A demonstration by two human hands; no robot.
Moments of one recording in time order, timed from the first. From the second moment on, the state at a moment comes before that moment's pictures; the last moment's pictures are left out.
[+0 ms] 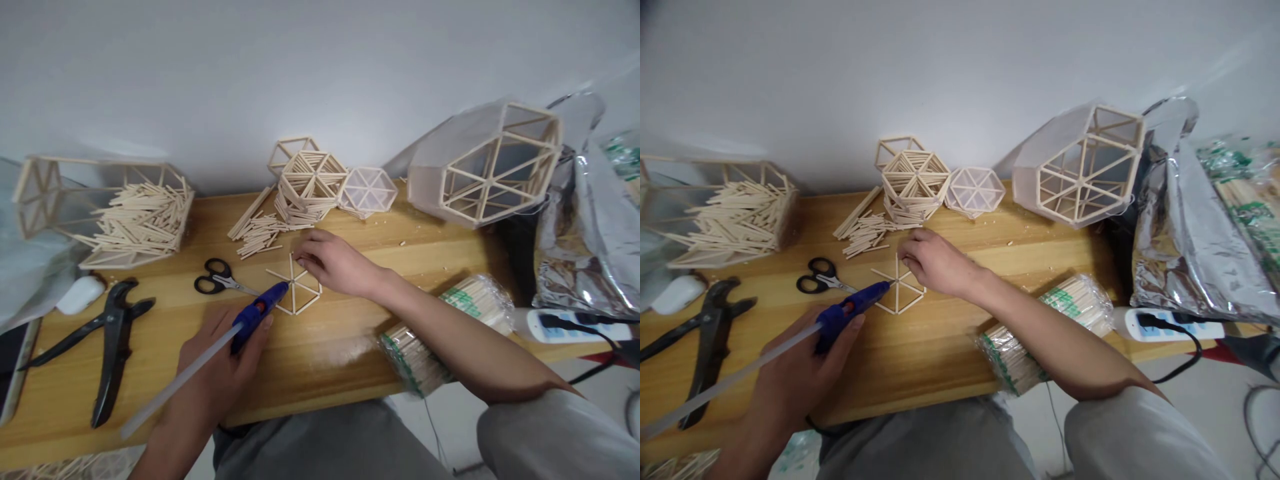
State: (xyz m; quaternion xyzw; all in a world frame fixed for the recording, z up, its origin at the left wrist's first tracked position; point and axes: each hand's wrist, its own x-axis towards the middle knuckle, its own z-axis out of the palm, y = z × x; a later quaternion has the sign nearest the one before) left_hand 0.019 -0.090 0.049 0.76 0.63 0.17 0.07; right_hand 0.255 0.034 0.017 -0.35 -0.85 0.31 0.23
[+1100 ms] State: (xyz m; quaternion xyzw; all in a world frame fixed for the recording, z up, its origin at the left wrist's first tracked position) left_hand 0.021 -0.085 0.047 0.74 0.63 0.20 0.10; right_hand 0.256 0.034 0.019 -0.36 -0.85 0.32 0.22
